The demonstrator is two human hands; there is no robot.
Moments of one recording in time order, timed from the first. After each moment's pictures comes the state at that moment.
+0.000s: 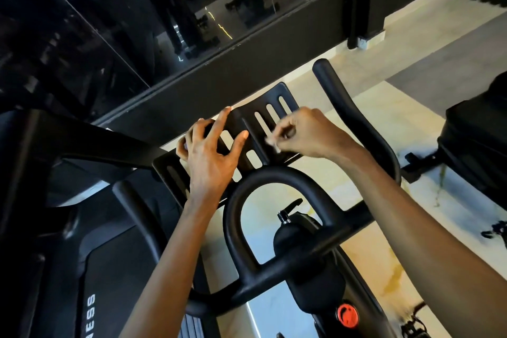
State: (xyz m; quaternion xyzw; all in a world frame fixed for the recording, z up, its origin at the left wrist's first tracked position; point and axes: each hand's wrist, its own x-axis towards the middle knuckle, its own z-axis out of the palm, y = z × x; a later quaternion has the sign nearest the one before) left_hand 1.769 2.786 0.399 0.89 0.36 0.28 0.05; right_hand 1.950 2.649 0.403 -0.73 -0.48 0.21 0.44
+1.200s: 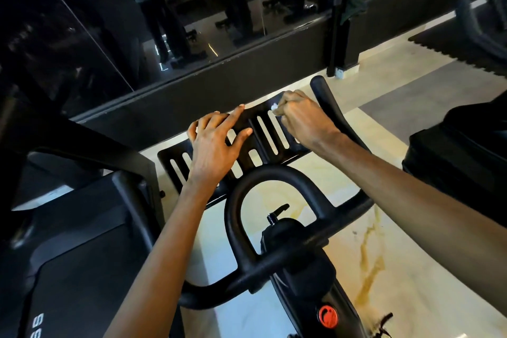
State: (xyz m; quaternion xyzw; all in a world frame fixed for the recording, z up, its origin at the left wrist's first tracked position) left_hand 1.770 2.800 0.412 0.93 0.27 0.26 0.05; right_hand 1.961 2.677 0.413 -0.79 -0.56 -0.10 0.20
